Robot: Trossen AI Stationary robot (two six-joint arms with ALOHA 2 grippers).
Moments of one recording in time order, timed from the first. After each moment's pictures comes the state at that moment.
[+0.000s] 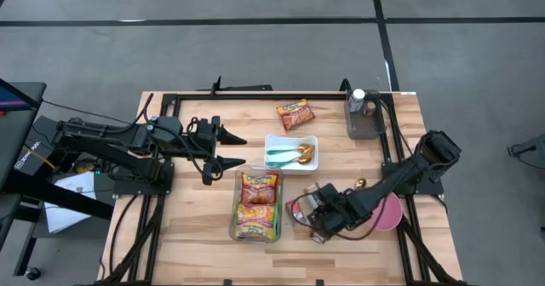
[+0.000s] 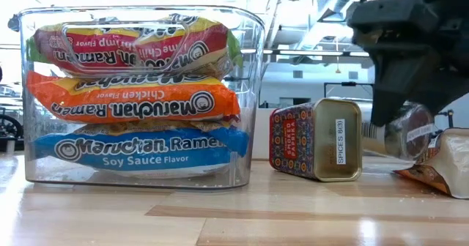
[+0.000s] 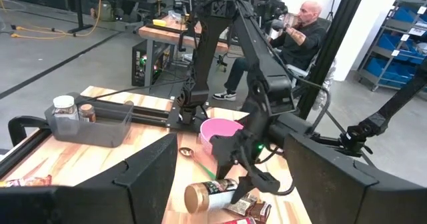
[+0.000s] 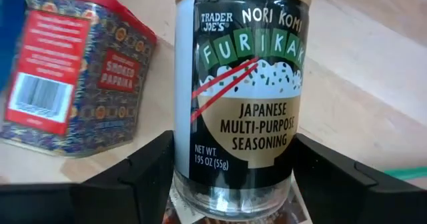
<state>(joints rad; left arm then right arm) -0.16 1.00 1.02 -0.12 -0.14 -0.20 0.57 1.70 1.05 -0.77 0.38 1.57</state>
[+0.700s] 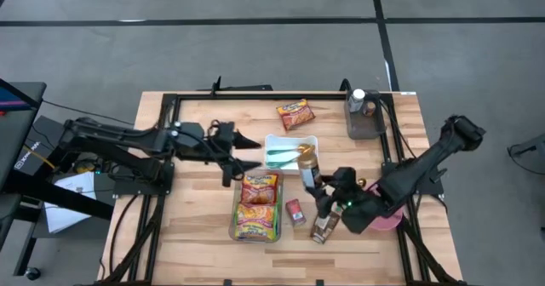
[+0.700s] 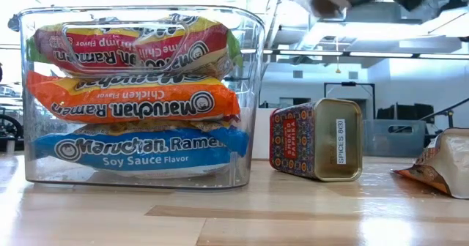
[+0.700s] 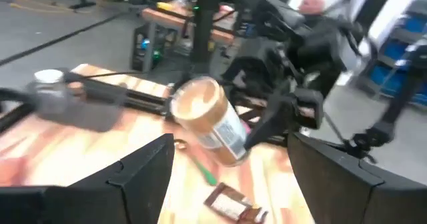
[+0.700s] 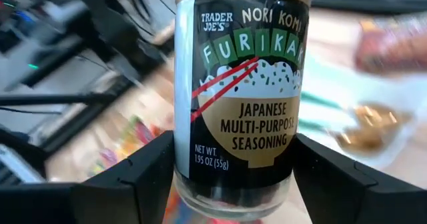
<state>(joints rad) -0.14 1.16 1.02 0.00 -0.15 -0.30 0.63 1.37 1.05 -0.52 0.97 1.19</state>
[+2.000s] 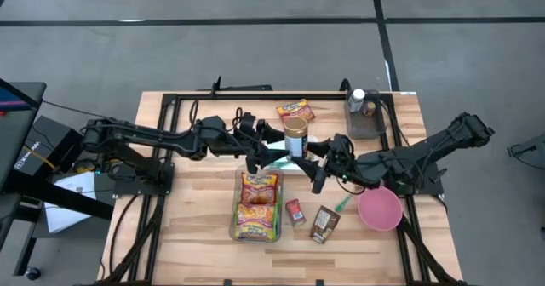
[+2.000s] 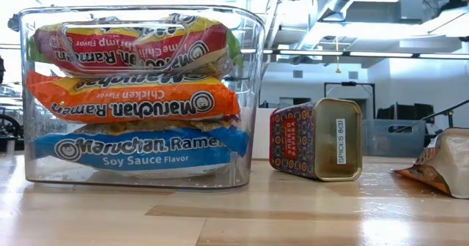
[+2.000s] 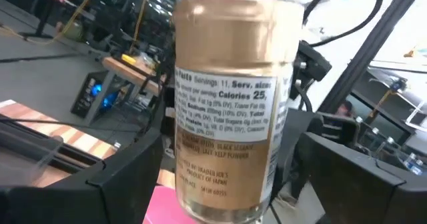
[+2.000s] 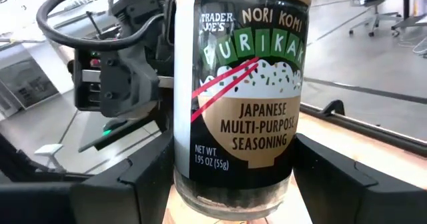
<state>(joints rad) -0.02 1.44 1.02 0.60 0.02 -0.53 0.41 1.27 1.06 0.11 0.82 0.47</state>
